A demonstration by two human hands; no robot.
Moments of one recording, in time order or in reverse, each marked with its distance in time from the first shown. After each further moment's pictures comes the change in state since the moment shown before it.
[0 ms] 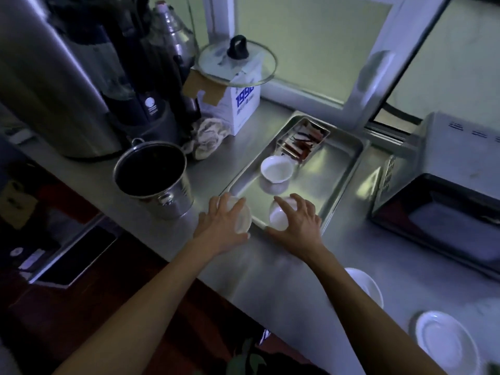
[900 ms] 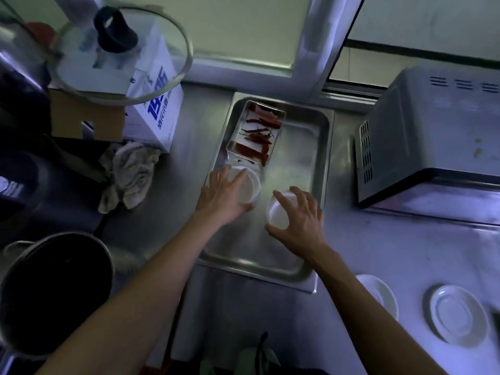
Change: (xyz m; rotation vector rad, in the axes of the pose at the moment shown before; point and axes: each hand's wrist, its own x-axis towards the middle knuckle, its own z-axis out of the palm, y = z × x) left_hand 0.255 0.047 0.007 0.027 -0.153 0.344; right_hand 0.113 0.063 0.017 -0.026 0.059 0.315
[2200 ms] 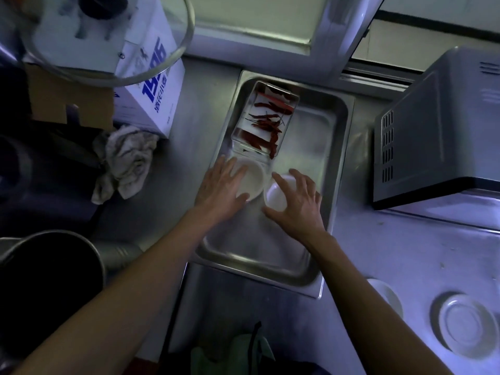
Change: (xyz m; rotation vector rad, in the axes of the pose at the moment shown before) left_hand 0.017 -0.027 0.020 0.116 0.013 0.115; right_hand 0.051 -0.005 0.021 0.051 -0.056 -0.009
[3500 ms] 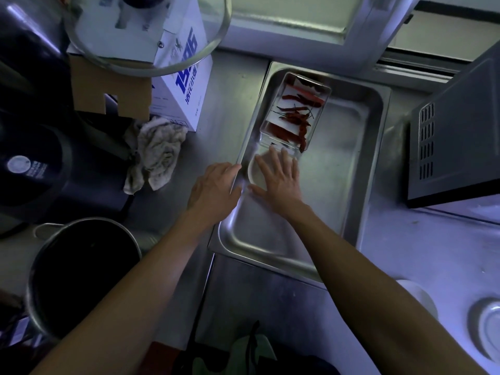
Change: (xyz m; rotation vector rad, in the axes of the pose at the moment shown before) left_hand -0.043 -0.061 -0.005 -0.226 0.118 -0.144; right_hand 0.066 -0.059 0.077 -0.197 -0.072 -0.172
